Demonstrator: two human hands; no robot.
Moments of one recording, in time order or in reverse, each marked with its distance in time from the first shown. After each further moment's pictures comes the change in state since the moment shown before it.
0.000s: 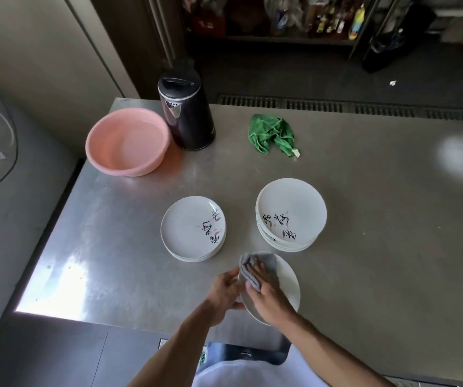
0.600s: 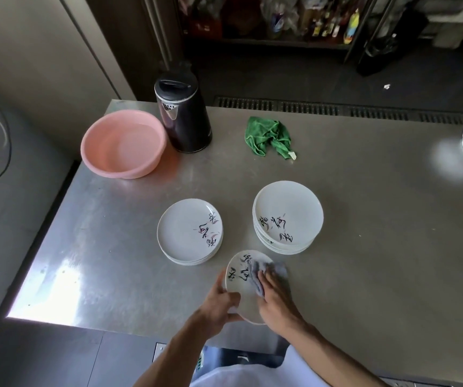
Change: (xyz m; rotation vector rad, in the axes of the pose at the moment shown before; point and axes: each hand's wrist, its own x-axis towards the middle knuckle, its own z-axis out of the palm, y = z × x) left_hand -0.006 -0.011 0.002 -0.261 0.044 -0.142; right_hand -0.010 0.022 -0.007 -0.318 -0.001 0.112
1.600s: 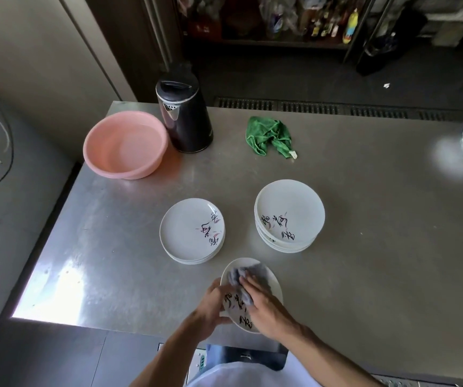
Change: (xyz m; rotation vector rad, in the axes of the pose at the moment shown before) left_hand -0.024 0.013 -0.007 0.161 0.081 -0.026; right_hand -0.009 -0.033 0.001 0.239 -0.117 -0.221
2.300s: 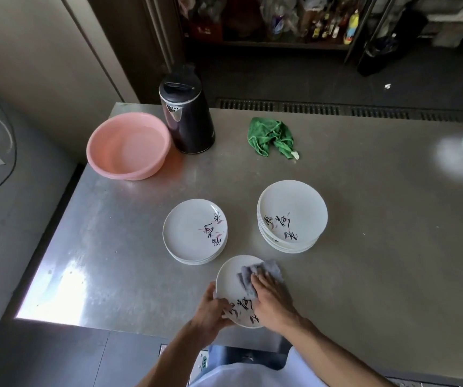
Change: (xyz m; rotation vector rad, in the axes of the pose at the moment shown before) left_hand 0.012 -0.025 -0.014 -0.231 0.070 -0.016; right_hand 0.016 0.014 0.000 -0.299 -0.016 0.206
